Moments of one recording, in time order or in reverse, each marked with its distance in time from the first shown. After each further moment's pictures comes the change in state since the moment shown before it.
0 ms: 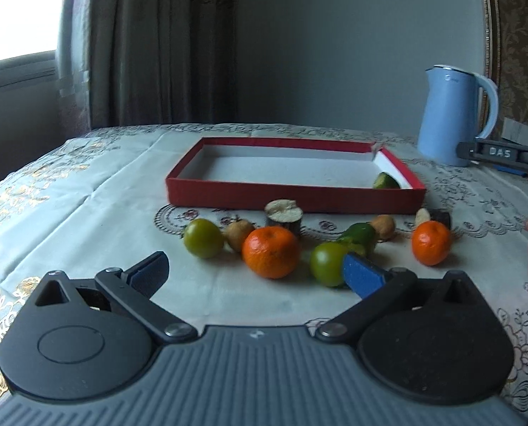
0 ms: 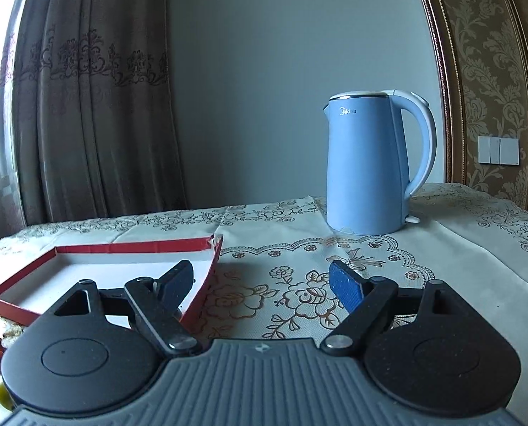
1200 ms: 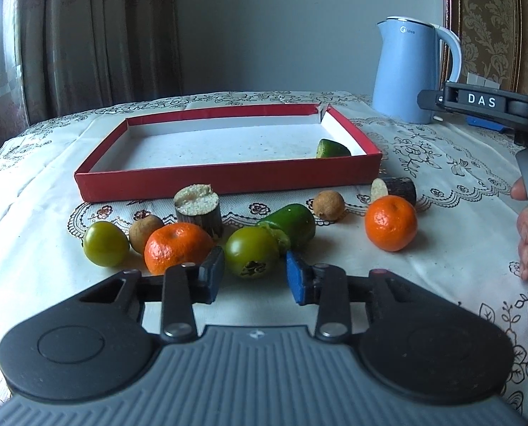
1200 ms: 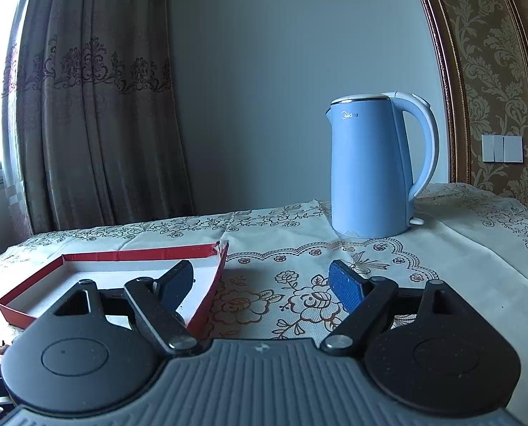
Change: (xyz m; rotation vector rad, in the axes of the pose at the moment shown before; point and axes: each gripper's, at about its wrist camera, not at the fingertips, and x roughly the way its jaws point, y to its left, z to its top) left arm 0.049 -0.036 0.005 0.093 0.123 -0.118; right arm -0.003 -0.001 0.000 0.013 -0.013 0.022
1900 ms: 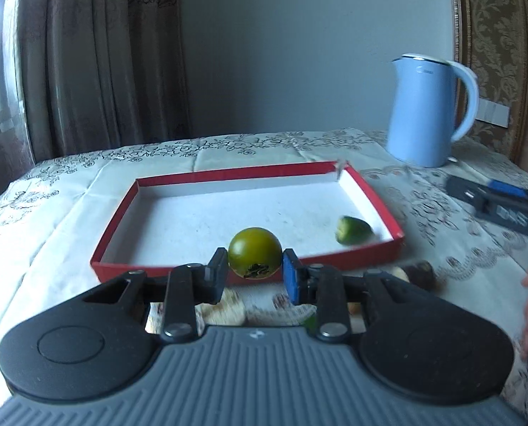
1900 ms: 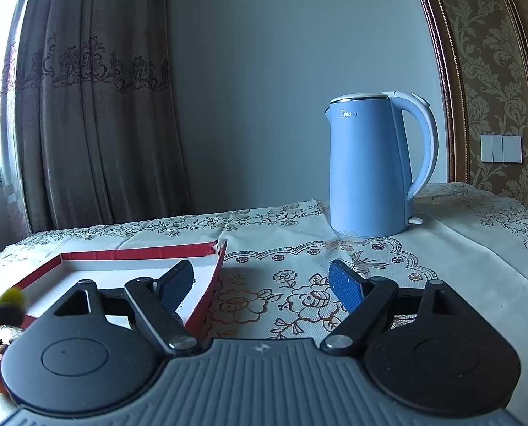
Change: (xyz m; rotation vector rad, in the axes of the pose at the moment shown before) left arm 0.017 0.016 0.078 0.001 -0.051 0.025; right arm 0.000 -0.001 0.000 0.001 0.003 -0.004
